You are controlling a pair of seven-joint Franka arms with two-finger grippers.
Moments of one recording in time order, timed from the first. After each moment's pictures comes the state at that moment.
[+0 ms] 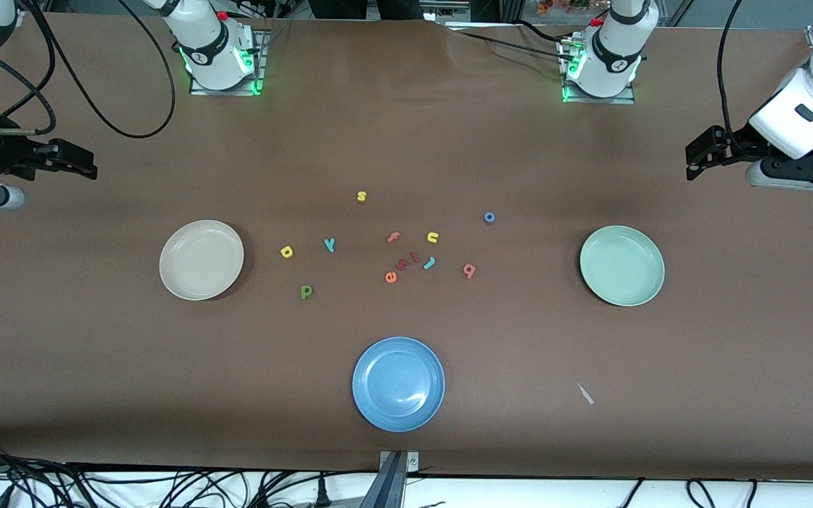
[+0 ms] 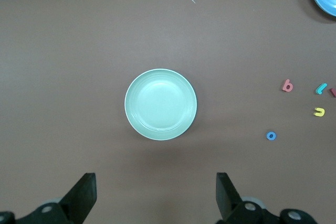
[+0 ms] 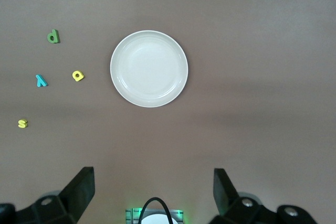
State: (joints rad) left arm -0.07 -0.04 -0.03 -1.67 0.03 1.63 0.00; right arm 0.04 0.12 -0.01 -1.48 -0.03 1.44 -0.01
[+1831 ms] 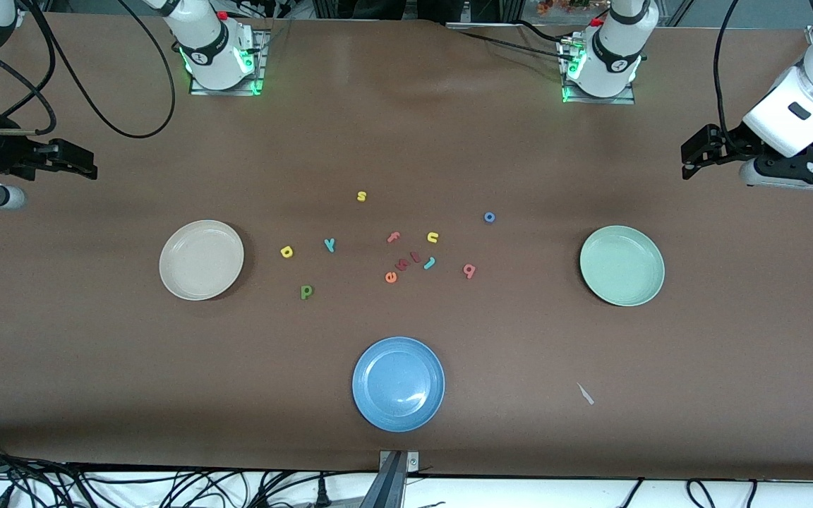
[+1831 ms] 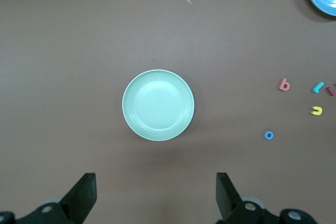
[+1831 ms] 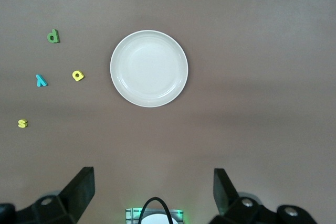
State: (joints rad) left arm -0.07 -0.04 -0.04 -1.67 0.03 1.63 0.00; right arm 0.04 0.12 -0.01 -1.48 -0.03 1.44 -0.01
